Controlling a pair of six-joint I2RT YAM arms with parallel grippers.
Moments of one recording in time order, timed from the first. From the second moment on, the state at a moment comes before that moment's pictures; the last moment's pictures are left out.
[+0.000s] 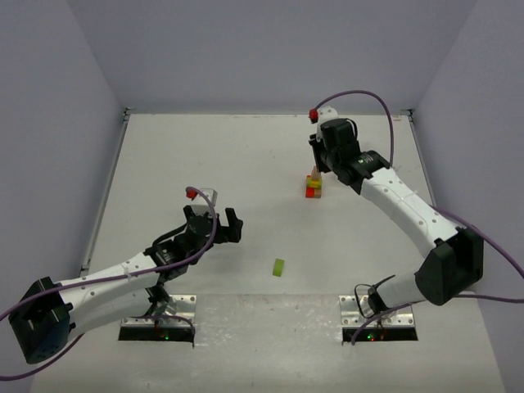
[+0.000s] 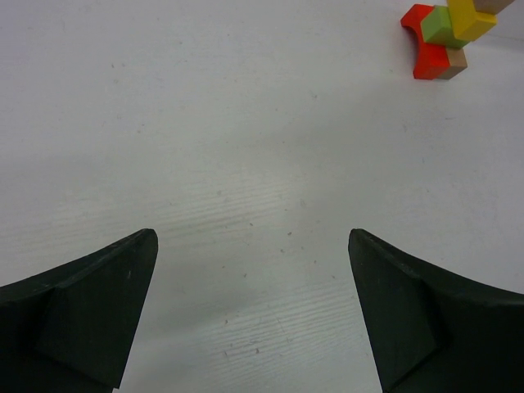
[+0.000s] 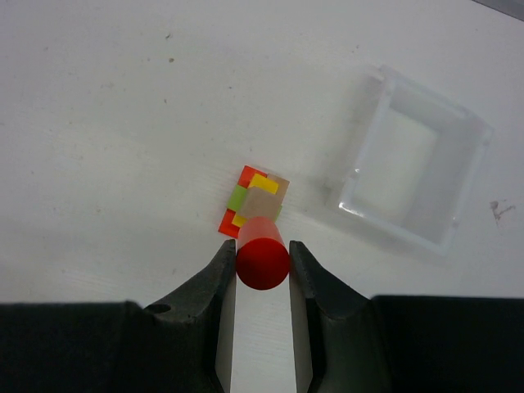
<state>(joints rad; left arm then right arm) -0.82 0.86 0.33 0.07 -0.46 -0.54 0.47 1.42 1.21 -0.45 0.26 0.02</state>
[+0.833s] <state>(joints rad) -0.82 0.87 0.35 0.02 -0.51 -0.55 0.43 1.55 1.27 -0.47 0.23 0.02</state>
